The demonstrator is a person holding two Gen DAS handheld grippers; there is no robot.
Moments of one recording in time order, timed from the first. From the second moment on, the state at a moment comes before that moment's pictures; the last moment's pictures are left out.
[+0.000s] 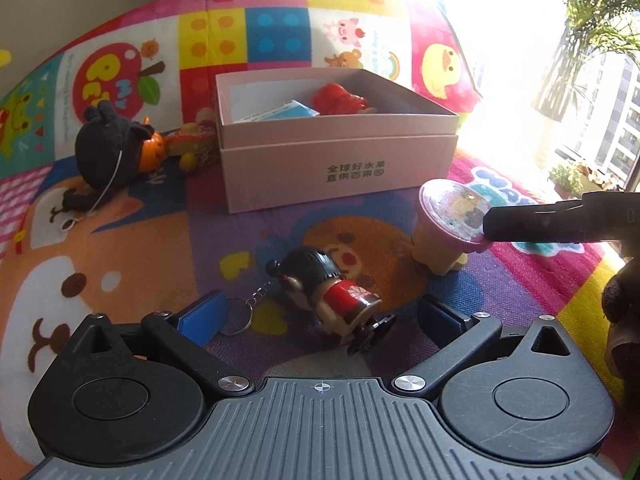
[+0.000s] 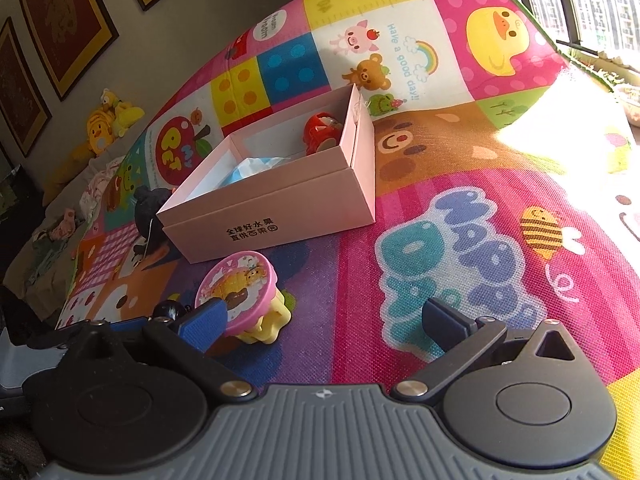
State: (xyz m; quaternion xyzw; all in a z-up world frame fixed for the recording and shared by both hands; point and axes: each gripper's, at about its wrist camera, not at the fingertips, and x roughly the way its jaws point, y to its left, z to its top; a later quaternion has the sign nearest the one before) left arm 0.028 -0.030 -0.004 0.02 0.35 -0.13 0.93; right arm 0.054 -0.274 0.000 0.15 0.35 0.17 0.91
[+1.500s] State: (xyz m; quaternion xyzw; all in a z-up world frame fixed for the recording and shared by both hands) left arm 0.044 -0.017 0.005 -0.04 0.36 -0.12 0.92; right arm 0.047 -0.228 0.008 -0.11 0.32 0.15 0.93
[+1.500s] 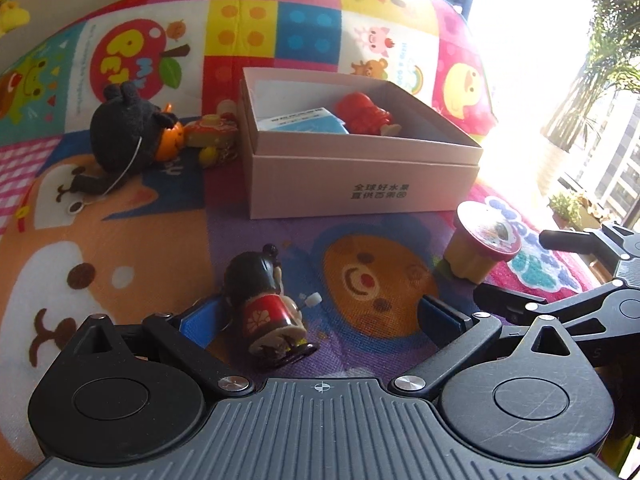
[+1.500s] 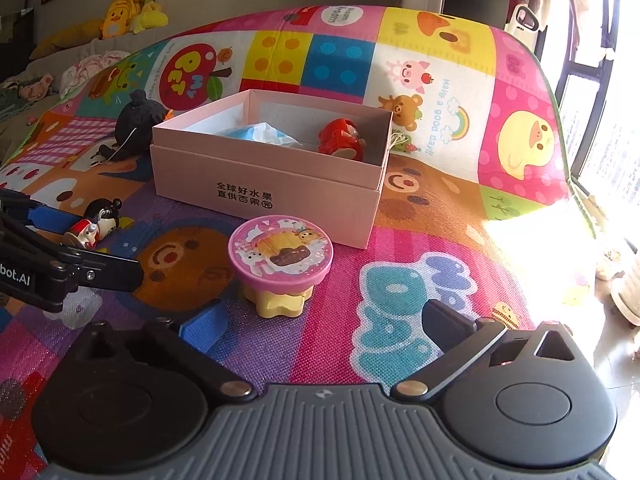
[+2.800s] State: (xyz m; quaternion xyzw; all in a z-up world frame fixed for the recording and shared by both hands) left arm 0.040 -0.028 0.007 0.02 0.34 -0.10 0.93; right arm 0.041 -0.218 0.040 -0.10 0.32 0.20 0.92
